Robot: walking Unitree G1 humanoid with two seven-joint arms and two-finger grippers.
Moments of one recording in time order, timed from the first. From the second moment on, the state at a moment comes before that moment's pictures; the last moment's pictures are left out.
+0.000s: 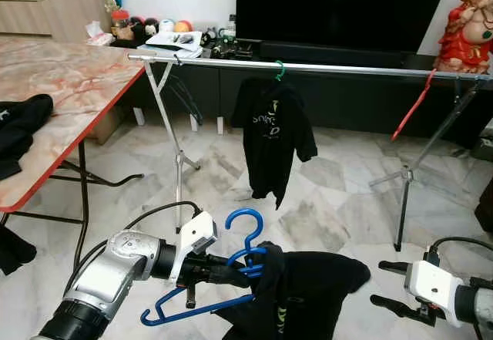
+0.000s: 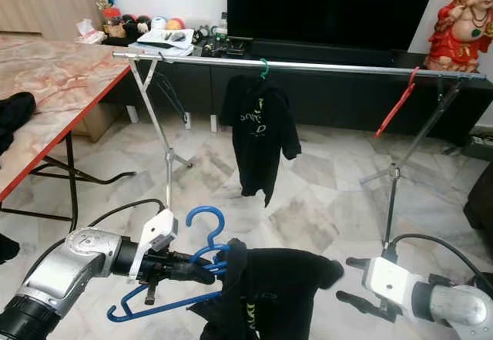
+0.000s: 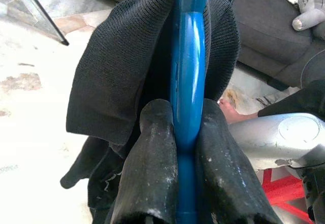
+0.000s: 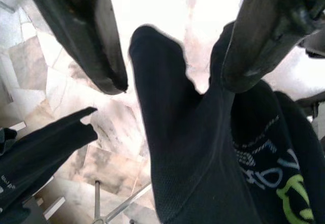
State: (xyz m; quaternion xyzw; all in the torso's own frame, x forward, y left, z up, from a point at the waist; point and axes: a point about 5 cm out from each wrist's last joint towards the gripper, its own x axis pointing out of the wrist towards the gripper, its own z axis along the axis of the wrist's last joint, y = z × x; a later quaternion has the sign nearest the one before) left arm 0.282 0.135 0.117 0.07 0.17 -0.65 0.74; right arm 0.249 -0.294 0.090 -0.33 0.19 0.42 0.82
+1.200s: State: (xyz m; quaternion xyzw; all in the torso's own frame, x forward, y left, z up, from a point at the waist) left arm 0.276 0.123 0.128 0.08 0.16 -0.68 0.71; right arm 0.262 -0.270 0.057 -0.32 0.20 0.42 0.82
